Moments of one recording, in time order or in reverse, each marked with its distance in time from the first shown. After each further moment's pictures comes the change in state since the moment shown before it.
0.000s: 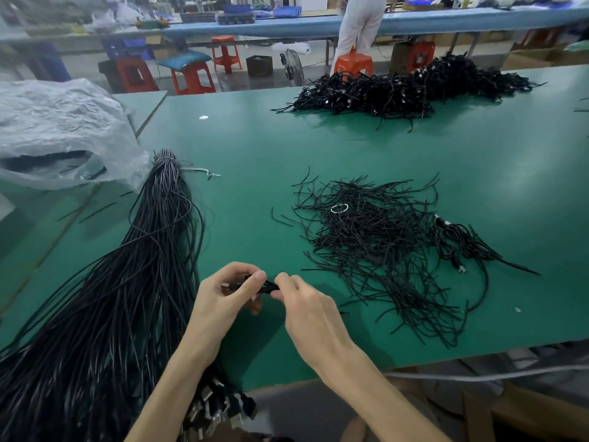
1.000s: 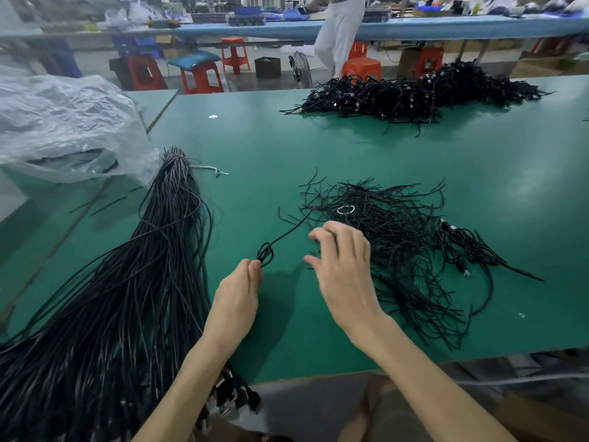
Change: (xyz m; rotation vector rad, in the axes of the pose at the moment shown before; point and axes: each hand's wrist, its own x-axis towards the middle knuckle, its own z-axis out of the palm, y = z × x) left_hand 0.002 -0.007 0.013 0.590 0.093 0.041; right_hand 0.026 0.038 -0.022 -0.330 0.488 -0.070
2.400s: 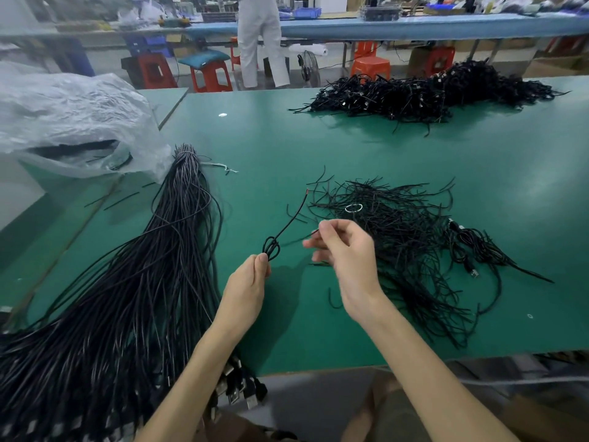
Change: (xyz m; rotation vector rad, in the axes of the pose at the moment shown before) left_hand 0.011 -0.007 0.004 -0.067 -0.001 -0.026; right_hand 0.028 -0.016 -0.016 1.423 -0.026 0.854
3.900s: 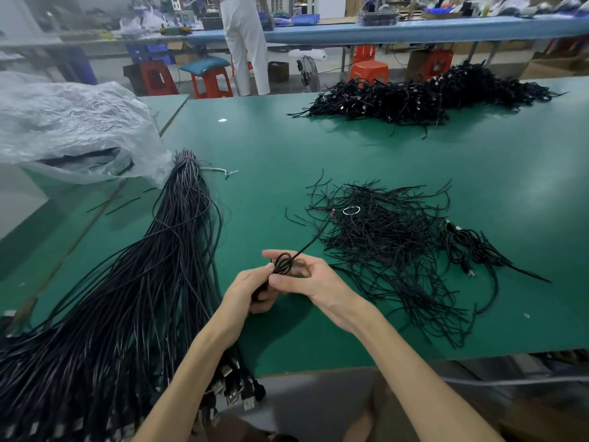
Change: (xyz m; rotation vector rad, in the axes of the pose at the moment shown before) left_hand -0.008 0.014 -0.013 -0.723 -0.355 -0.078; right_hand -0.005 0.026 0.002 -0.187 -0.604 0.205
